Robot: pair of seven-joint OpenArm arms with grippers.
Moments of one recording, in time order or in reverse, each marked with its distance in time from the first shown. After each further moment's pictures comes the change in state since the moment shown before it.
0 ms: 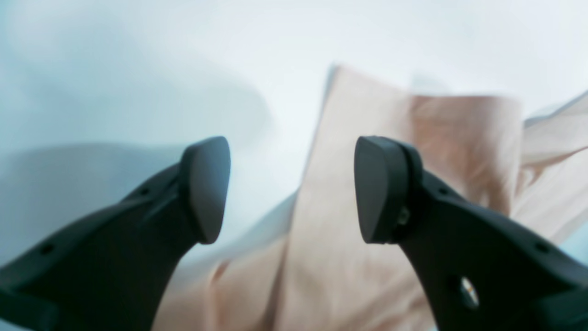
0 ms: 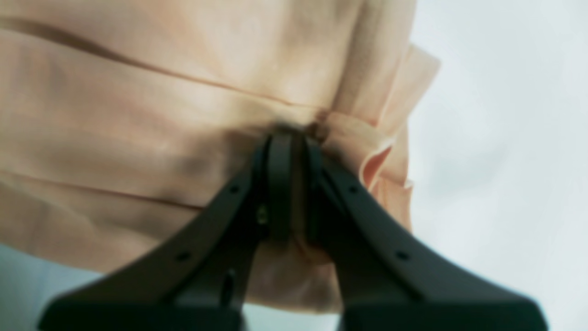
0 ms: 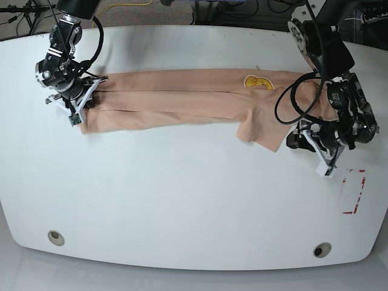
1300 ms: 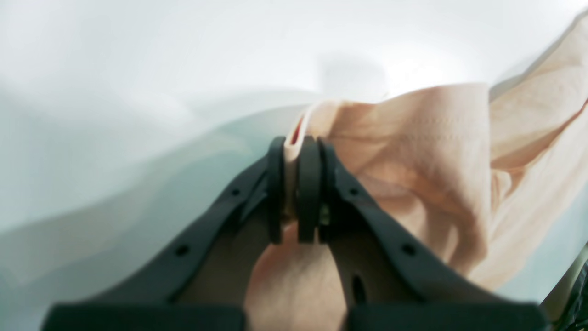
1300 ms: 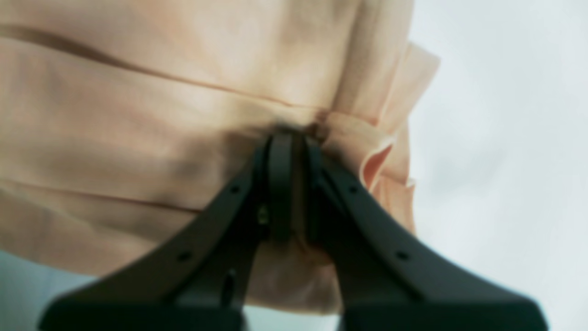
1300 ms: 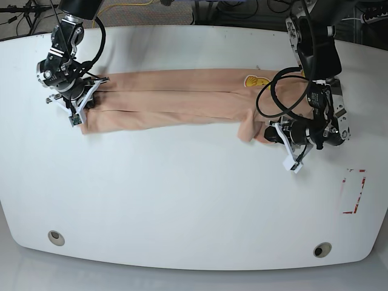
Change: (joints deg) left arm 0.4 1.1 11.5 -7.1 -0.2 0.0 -5.6; right arm 0.4 -1.2 0.3 0.2 -0.4 -0.3 -0.4
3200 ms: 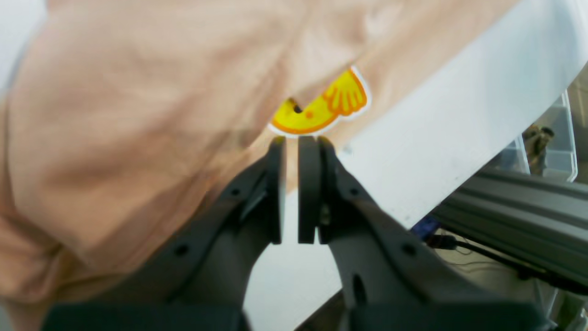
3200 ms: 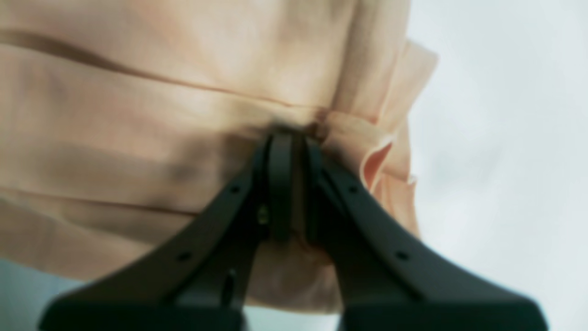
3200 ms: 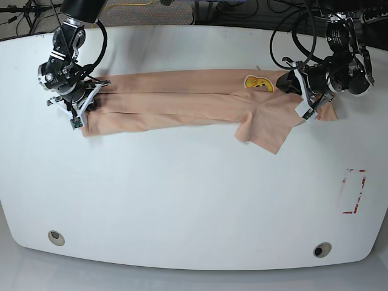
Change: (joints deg) left arm 27.3 -7.7 -1.1 35.0 -23.1 0.0 13.7; right arm 1.6 -1.1 0.0 -0.3 -1.1 -0.2 -0.7
